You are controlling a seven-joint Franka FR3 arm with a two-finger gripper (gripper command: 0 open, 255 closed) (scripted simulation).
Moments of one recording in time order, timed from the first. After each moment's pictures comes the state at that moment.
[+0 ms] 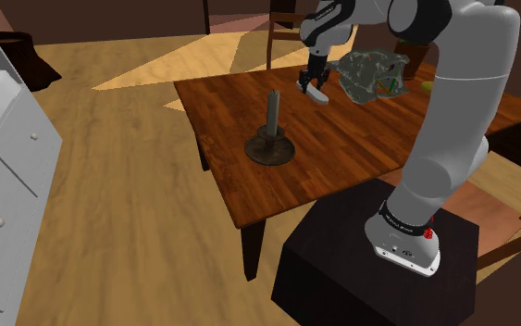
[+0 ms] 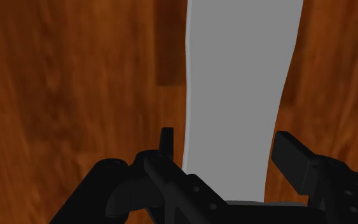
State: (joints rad) arm -0.27 0.31 -0.34 -1.82 0.13 2.11 -0.16
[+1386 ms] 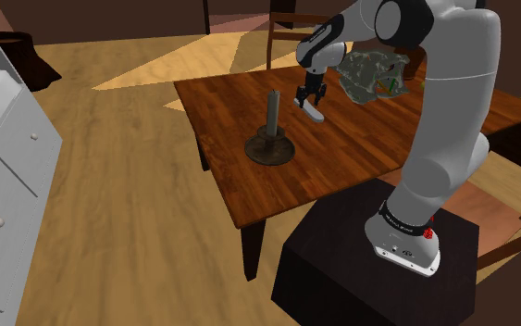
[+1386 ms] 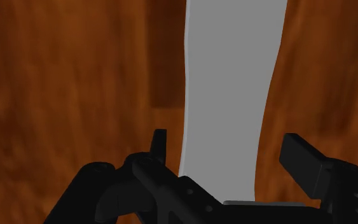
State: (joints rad) arm -0.29 0.40 -0.33 -1.88 0.17 2.26 -0.19
